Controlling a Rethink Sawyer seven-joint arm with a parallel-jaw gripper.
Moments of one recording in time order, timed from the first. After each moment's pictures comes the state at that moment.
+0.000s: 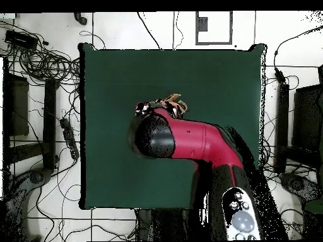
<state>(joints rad) -0.22 -0.85 0.12 1.71 -0.08 0.40 1.74</state>
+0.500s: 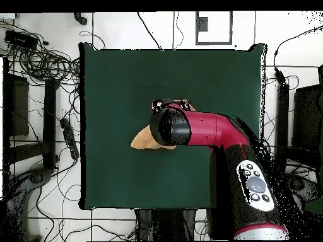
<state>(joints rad) -0.33 -0.70 0.21 1.64 -0.20 0.37 1.74</state>
